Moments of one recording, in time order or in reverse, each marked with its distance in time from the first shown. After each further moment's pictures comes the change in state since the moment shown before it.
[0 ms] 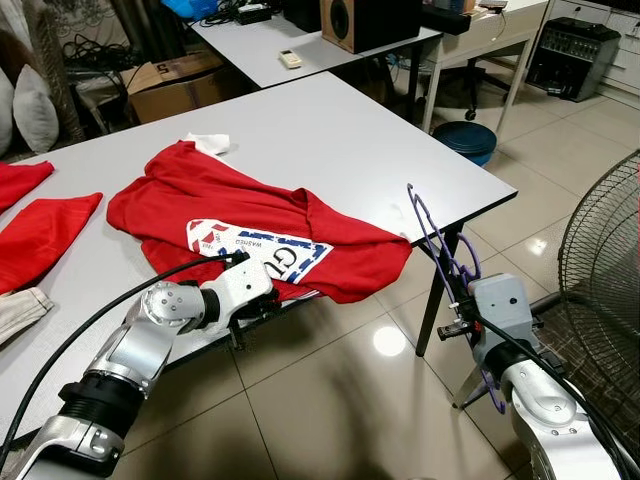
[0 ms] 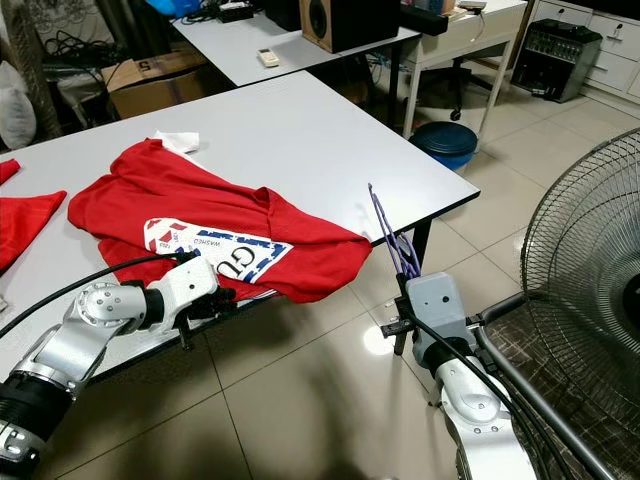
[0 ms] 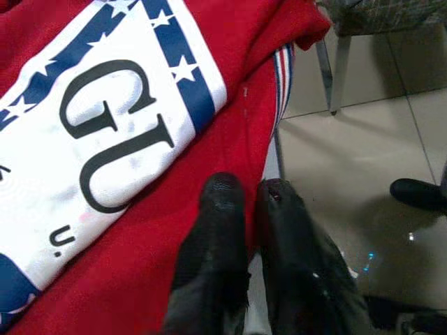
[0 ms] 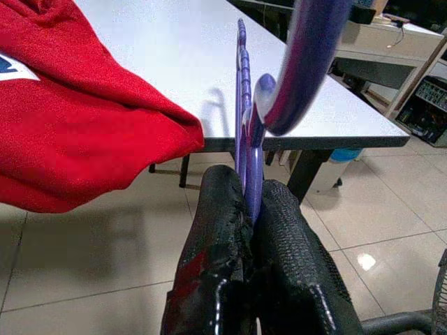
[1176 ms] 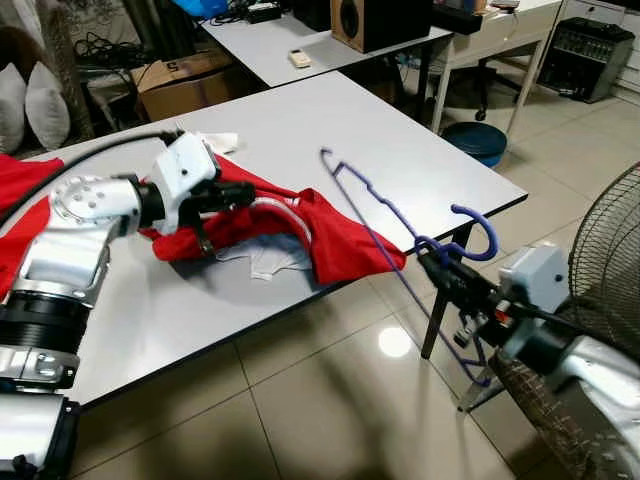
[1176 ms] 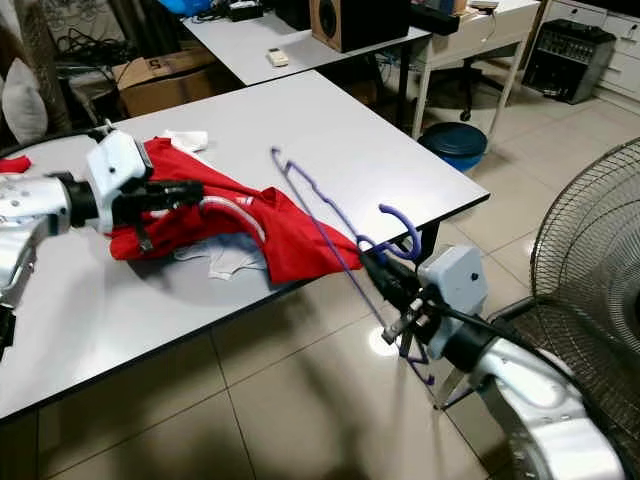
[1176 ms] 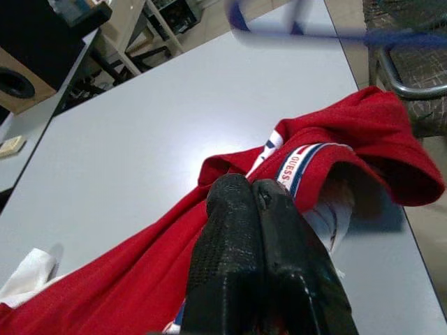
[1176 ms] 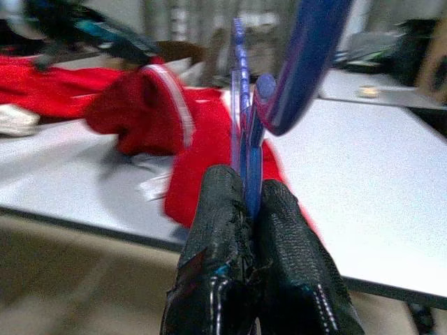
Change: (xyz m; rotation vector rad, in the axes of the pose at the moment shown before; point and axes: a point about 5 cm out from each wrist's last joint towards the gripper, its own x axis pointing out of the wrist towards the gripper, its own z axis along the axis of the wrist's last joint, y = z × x) left arm -0.081 0.088 0.078 0.105 -0.274 0.153; right arm -0.027 -0.012 0.062 0.110 -0.244 0.555
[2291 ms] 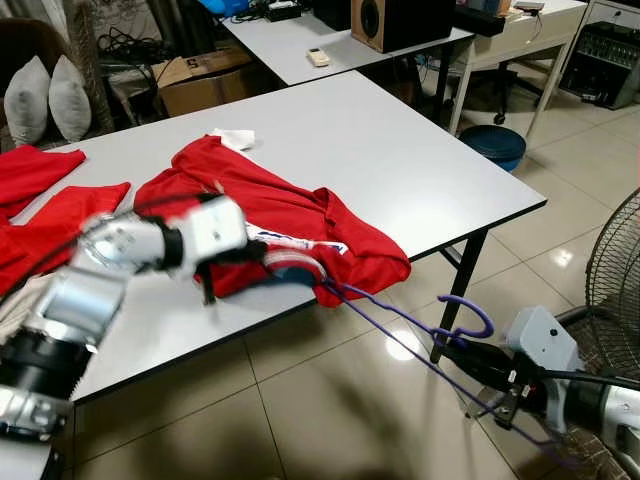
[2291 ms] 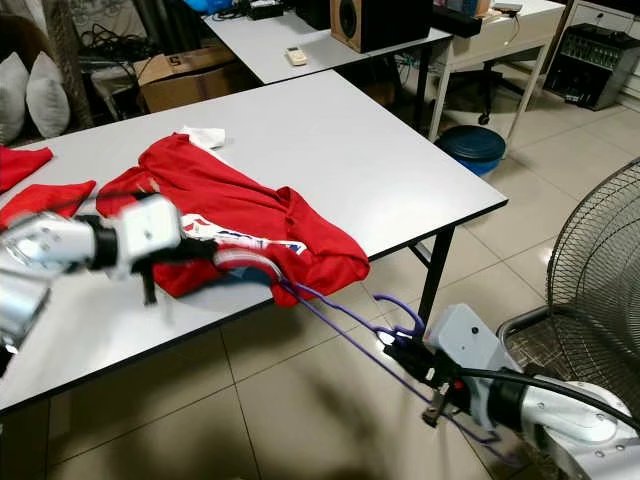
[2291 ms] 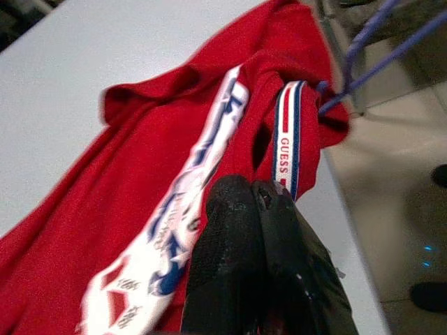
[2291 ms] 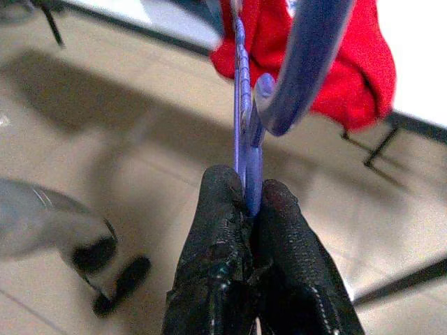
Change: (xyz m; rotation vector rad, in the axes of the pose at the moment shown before) left arm 0.010 -0.052 -0.018 0.115 0.161 -0.210; right arm -0.049 -0.004 -0.035 -0.086 0.488 0.119
